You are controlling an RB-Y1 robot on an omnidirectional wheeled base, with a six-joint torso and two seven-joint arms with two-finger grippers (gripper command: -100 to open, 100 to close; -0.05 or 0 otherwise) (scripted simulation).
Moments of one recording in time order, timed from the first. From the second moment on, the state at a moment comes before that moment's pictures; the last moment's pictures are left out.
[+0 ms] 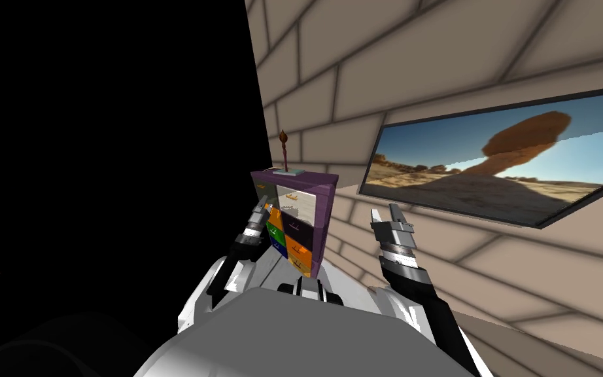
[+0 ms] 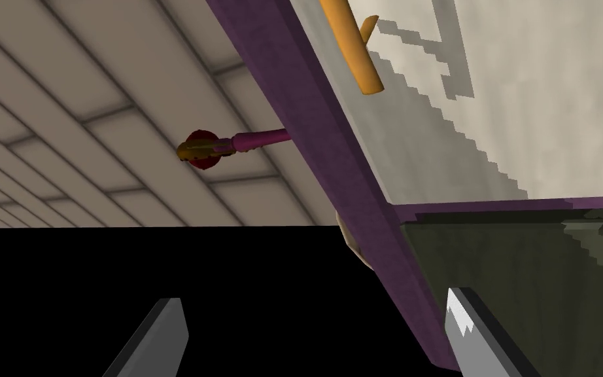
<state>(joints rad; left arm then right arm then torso) 0.45 0.20 -0.04 -2.38 -0.09 -0.13 0.08 0.50 -0.04 0.03 -2.35 -0.07 -0.38 -0.01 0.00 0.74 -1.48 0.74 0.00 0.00</state>
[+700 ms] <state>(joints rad) 0.44 0.25 -0.04 -2.42 -0.09 0.01 0.11 0.50 -0.04 0.03 -2.35 -0.07 -0.38 -0.01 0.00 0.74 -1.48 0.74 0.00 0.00</state>
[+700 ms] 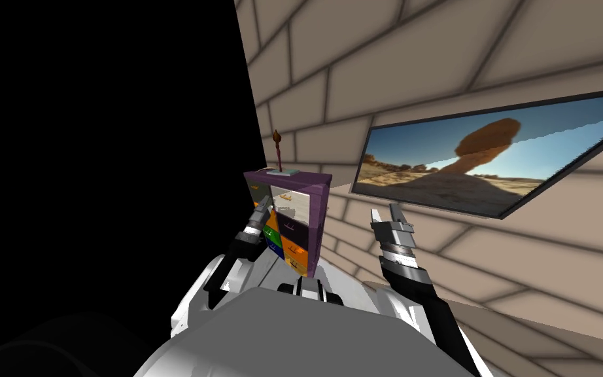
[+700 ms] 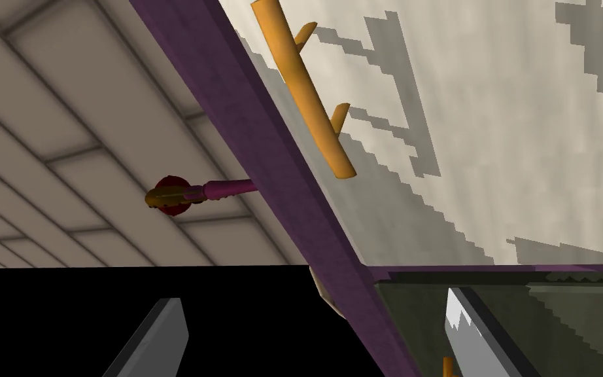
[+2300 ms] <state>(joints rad) 0.43 0.46 -0.04 -2.52 -0.10 0.39 0.18 0.50 -0.04 0.03 -2.35 -0.07 -0.38 -0.01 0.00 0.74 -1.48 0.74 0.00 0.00</state>
